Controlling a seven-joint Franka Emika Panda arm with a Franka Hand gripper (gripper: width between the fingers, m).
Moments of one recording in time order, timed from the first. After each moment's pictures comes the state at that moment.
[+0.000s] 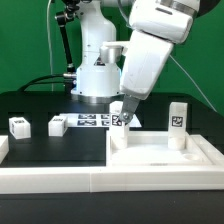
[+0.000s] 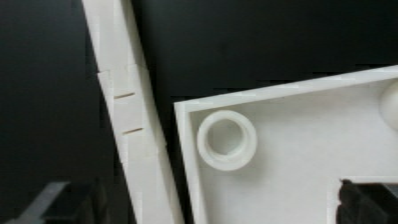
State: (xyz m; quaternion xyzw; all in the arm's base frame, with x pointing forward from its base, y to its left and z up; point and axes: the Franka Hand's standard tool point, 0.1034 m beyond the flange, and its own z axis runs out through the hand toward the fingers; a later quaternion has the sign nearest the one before) arm 0.620 0.006 0.100 0.79 0.60 -0.10 0.11
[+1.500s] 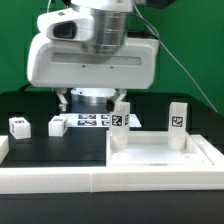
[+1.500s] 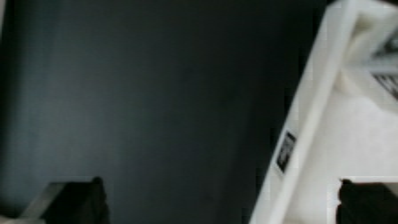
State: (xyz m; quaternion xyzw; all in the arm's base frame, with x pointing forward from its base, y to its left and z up) arm 0.545 -0.075 0.094 0.99 0.13 -0.09 0.03
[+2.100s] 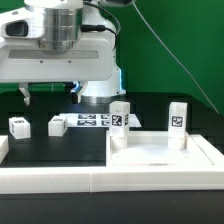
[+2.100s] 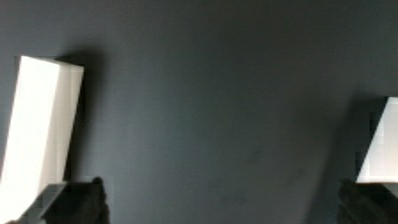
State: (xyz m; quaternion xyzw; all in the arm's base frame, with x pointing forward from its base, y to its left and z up) arm 0.522 -0.117 0.094 0.99 0.12 -0.10 0.02
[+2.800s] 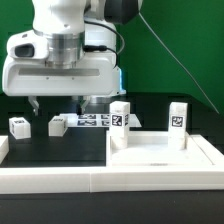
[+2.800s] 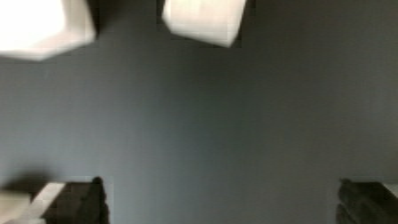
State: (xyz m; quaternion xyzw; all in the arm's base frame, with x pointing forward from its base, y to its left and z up) arm 0.458 -0.111 0.054 0.99 0.06 -0.11 0.01
